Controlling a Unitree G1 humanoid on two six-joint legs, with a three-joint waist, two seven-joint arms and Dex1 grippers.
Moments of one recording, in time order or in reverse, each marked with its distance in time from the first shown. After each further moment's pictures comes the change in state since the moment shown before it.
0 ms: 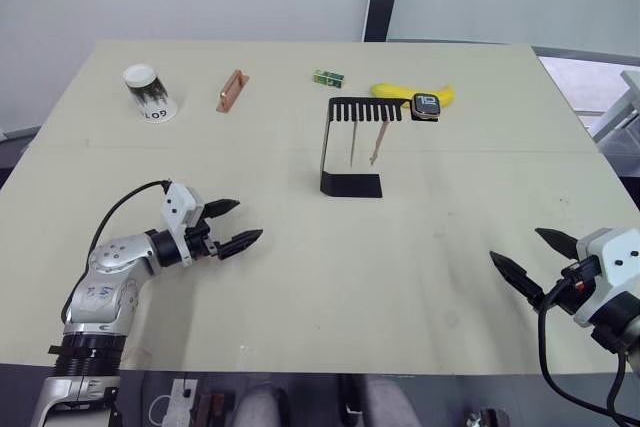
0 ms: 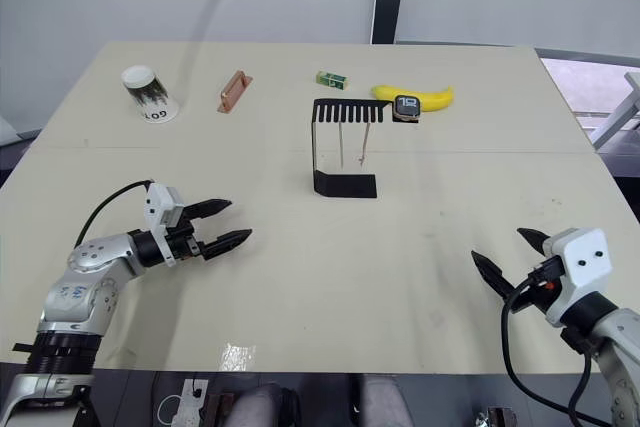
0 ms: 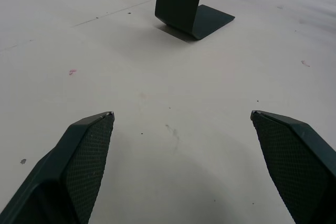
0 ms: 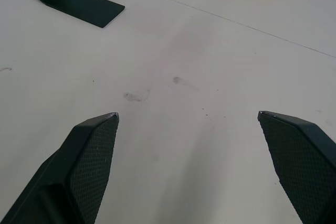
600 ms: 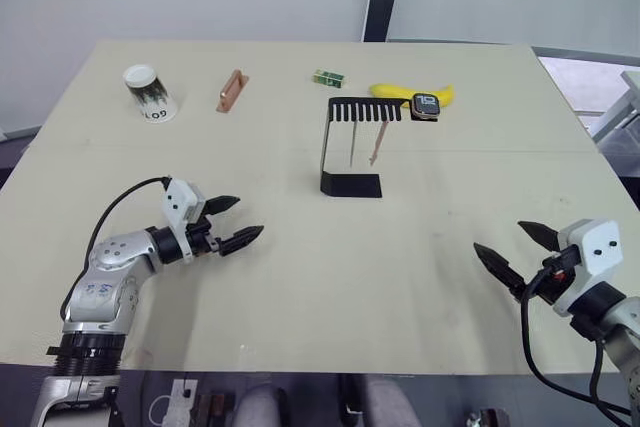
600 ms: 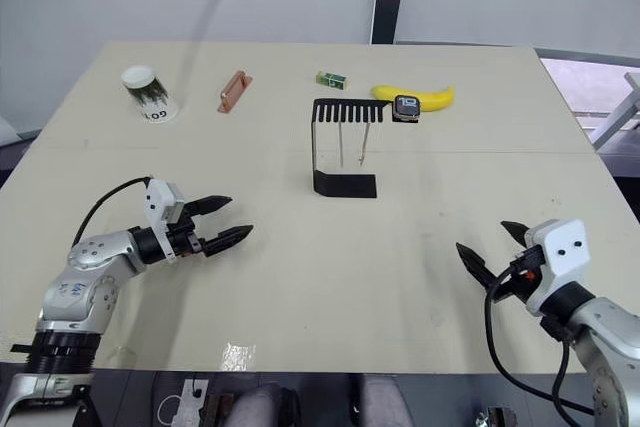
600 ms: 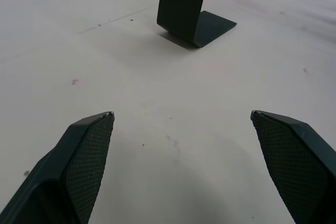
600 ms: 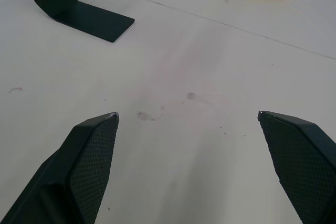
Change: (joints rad) left arm -0.024 0.000 0.003 -0.044 -0.008 0.047 0.024; right arm -0.070 0.000 0.081 -0.029 0.024 0.047 -0.107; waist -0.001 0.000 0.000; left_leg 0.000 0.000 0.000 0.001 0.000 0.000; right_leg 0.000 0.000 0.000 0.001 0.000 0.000
